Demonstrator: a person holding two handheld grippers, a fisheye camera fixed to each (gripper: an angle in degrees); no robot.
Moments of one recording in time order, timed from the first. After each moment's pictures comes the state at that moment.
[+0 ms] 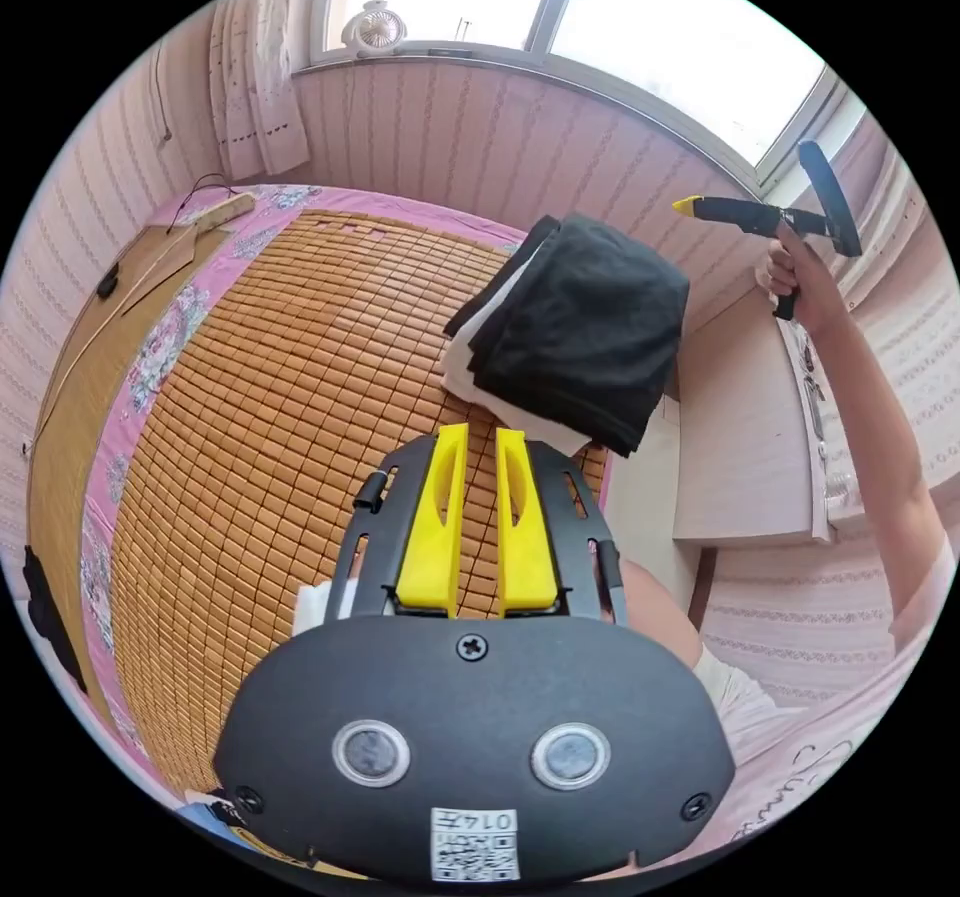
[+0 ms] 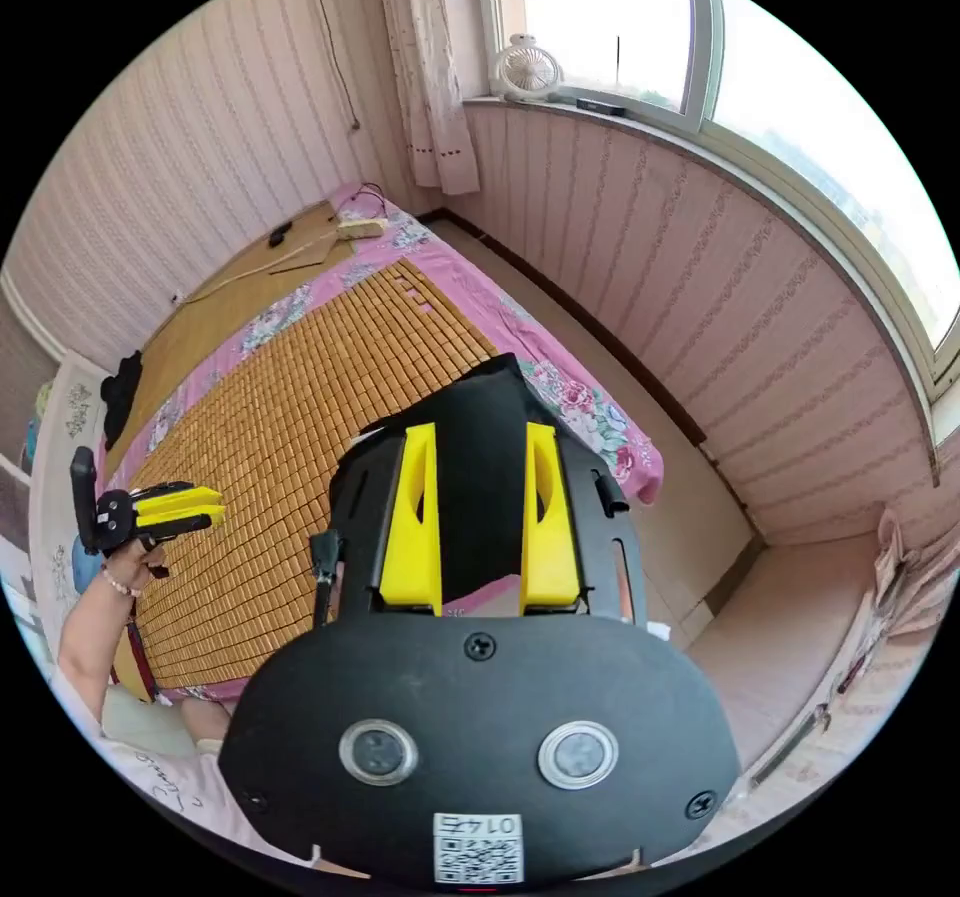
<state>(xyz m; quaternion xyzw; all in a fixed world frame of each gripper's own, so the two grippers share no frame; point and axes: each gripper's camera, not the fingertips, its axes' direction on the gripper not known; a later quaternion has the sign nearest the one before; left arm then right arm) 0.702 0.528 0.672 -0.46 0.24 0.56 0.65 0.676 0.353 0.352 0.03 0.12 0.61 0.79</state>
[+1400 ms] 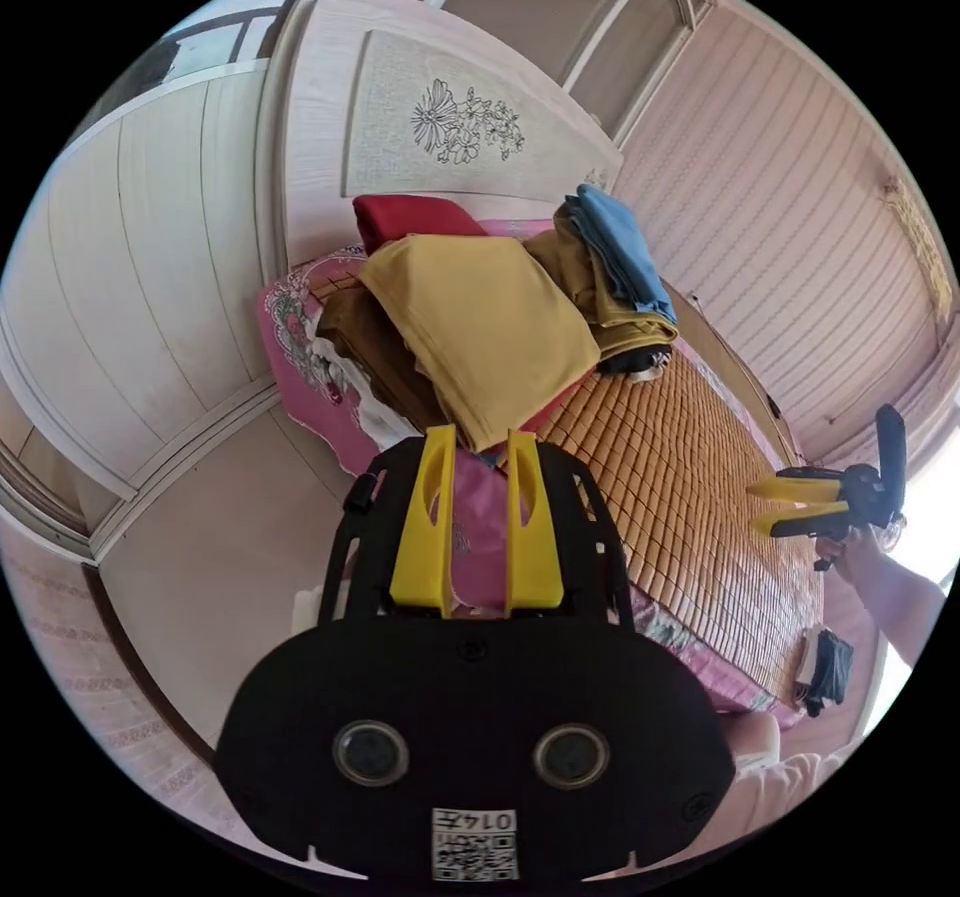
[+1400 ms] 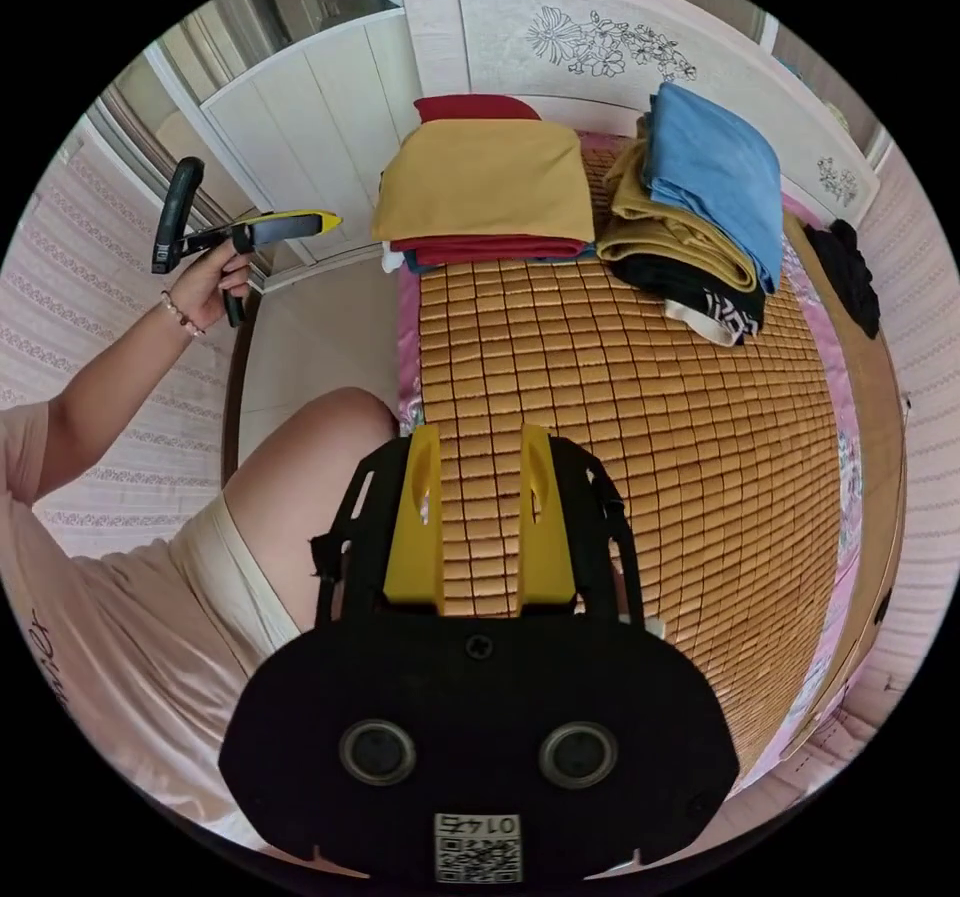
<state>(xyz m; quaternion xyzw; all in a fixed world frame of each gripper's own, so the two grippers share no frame) -0.349 0.251 0.061 -0.10 -0.22 -0.07 0.97 -0.010 -0.447 0.647 -0.04 -0.18 -0.27 0.95</state>
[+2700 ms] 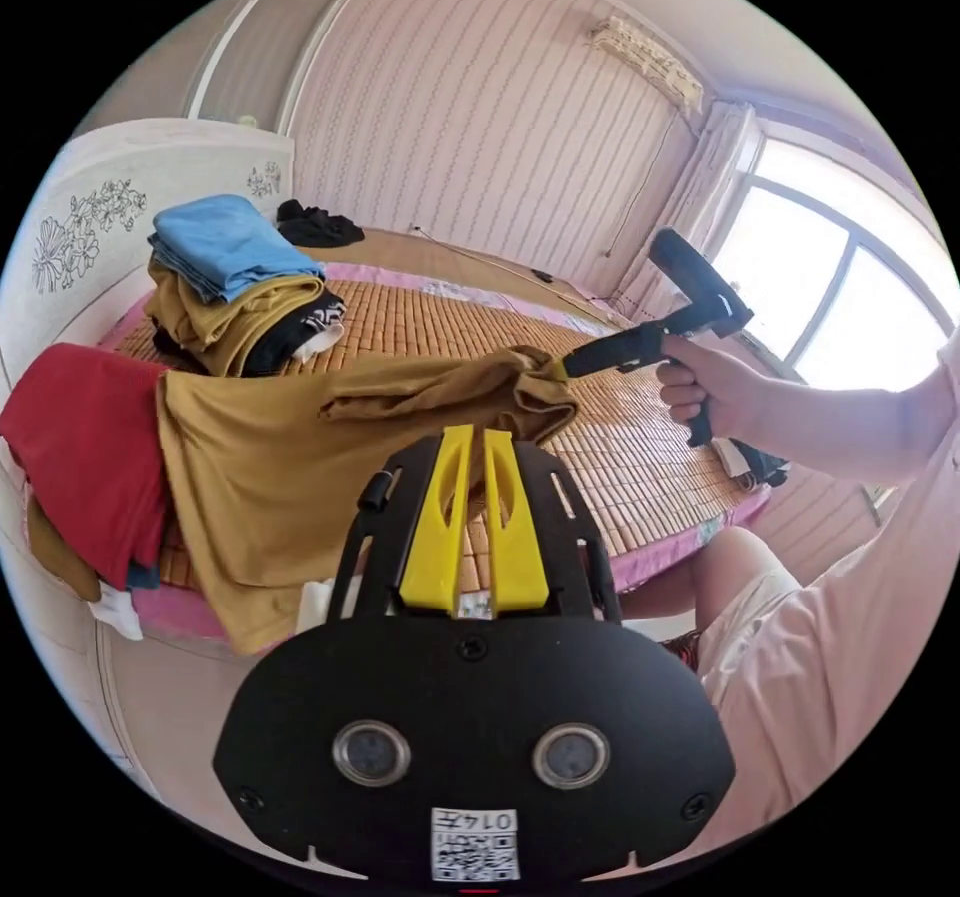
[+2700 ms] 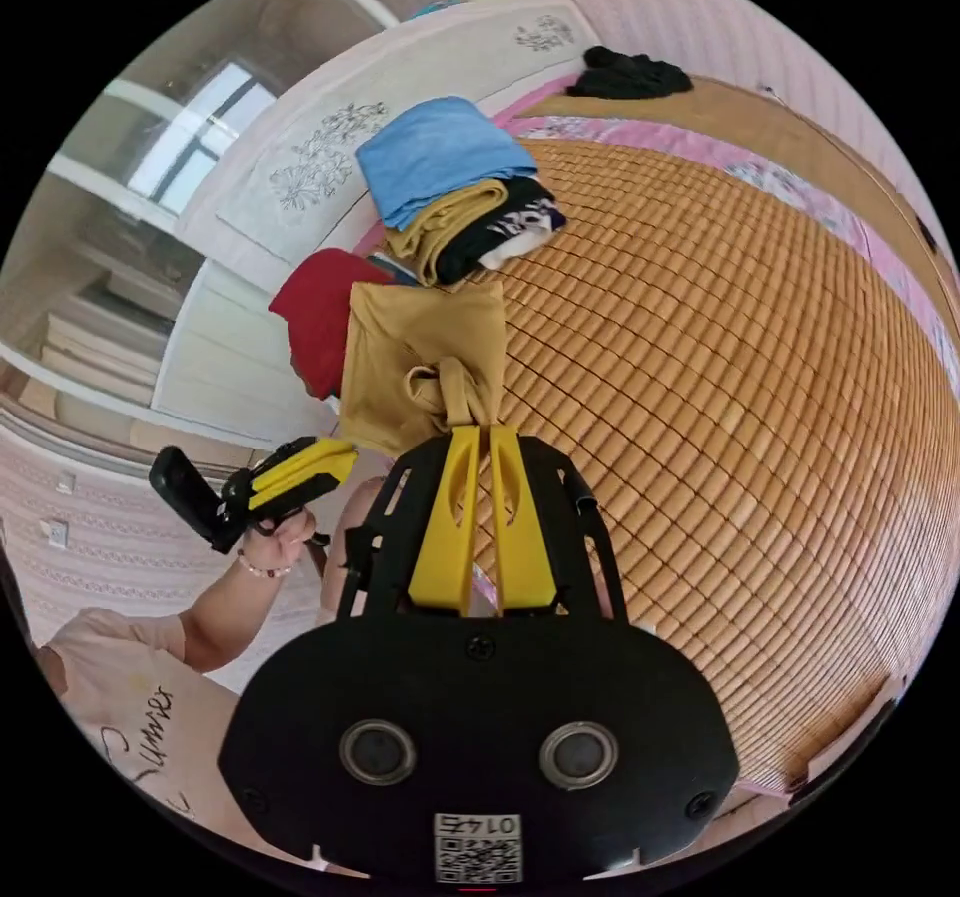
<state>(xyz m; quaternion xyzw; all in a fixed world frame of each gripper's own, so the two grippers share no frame) -0.114 0.283 0.245 -0.17 0.07 0.20 0.96 0.172 -0.489 0.702 -0.02 -0.28 0.13 0.95</state>
